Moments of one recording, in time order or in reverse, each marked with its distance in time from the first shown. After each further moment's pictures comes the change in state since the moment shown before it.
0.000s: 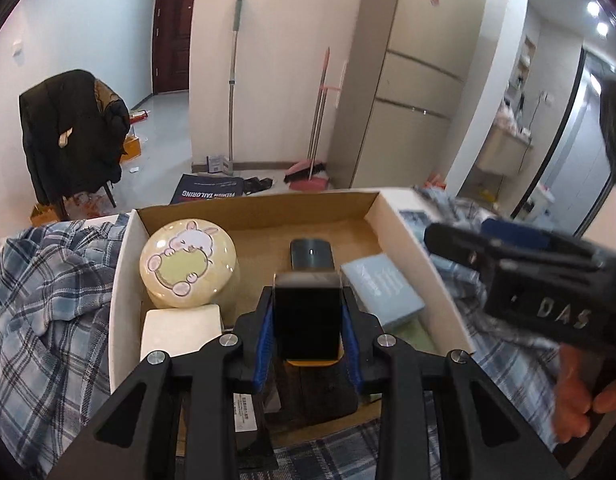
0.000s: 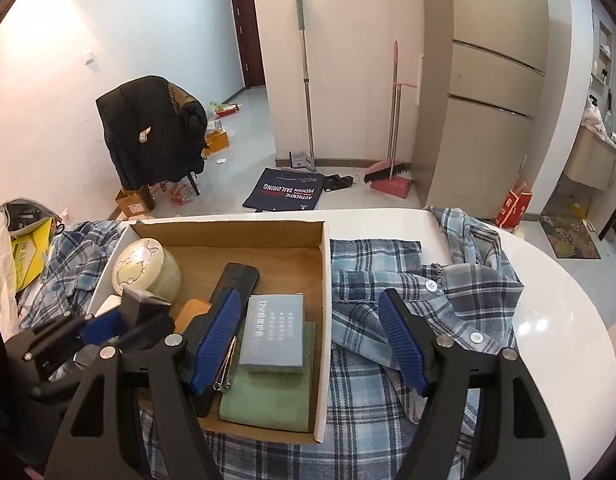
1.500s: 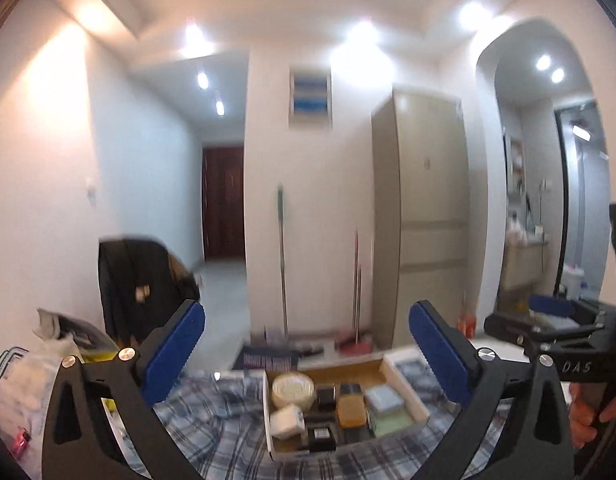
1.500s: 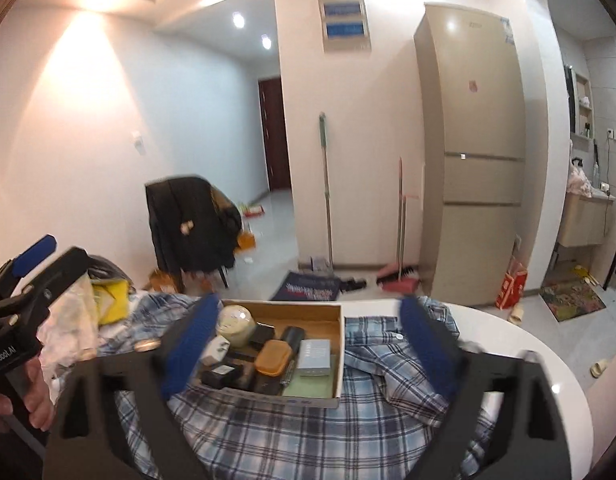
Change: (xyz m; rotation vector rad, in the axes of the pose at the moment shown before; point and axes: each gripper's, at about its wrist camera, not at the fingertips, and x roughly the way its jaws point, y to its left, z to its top) left arm -0.295 -0.019 -0.049 0.089 -0.731 0.174; right arm -0.223 0.018 -0.057 -0.033 -0.489 0.064
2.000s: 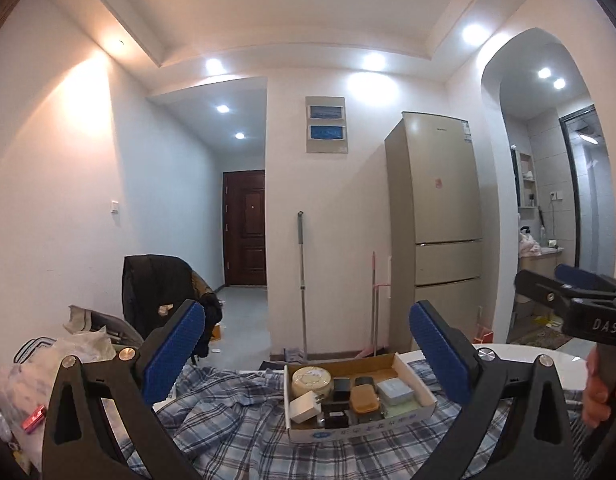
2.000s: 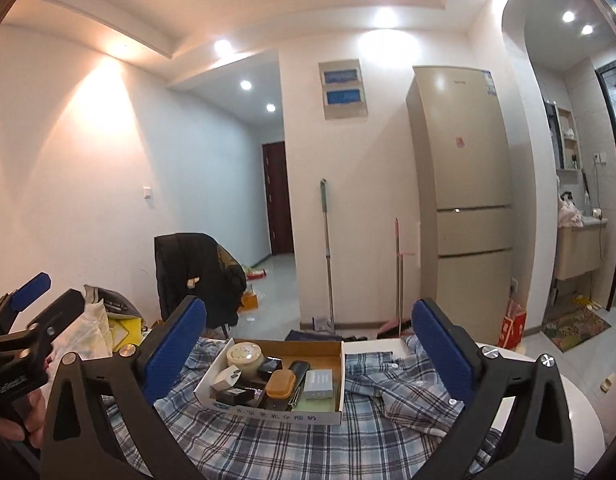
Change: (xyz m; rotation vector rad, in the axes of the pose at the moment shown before) left arm -0.057 -0.005 -0.037 0.019 -0.049 0.087; right arm -0.057 0.005 -0.034 -0.020 -0.218 -0.002
